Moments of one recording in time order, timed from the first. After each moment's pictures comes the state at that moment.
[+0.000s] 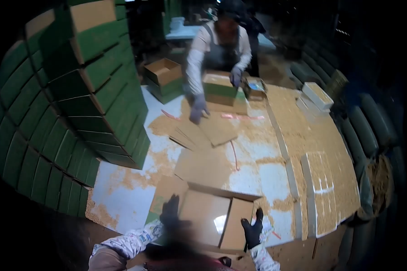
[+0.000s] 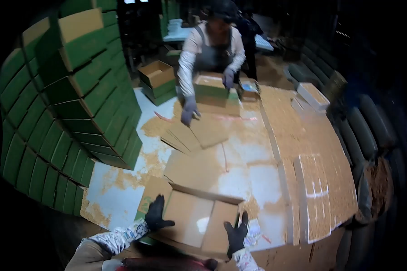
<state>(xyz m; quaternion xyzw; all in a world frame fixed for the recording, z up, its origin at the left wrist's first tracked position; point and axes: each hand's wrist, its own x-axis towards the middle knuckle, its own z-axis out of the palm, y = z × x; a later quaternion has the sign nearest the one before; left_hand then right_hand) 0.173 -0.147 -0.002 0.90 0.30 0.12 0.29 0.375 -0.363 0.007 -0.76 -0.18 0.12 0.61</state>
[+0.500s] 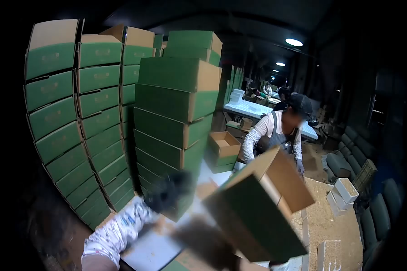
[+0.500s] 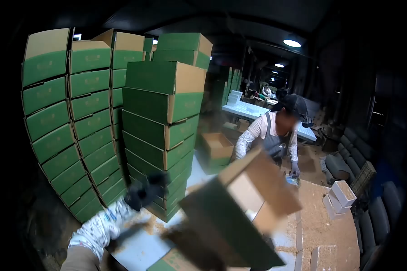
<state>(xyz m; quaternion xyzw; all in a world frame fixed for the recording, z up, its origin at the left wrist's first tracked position) 0.105 0.045 0.237 0.63 -0.03 0.45 0.63 0.440 -0.205 0.152 -0.58 -0.35 0.28 0.68</state>
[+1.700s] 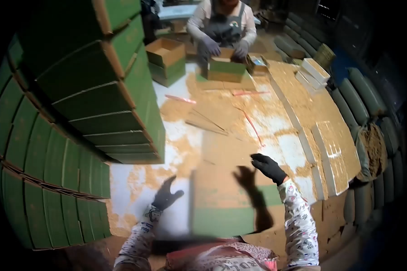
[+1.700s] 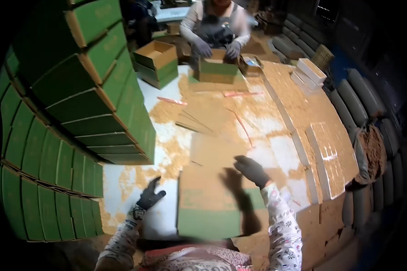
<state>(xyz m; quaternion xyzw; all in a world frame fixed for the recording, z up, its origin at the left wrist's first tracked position) 0.064 0.040 -0.019 0.85 0.29 0.11 0.43 0.395 -0.189 0.051 -0.80 -0.39 0.29 0.35</state>
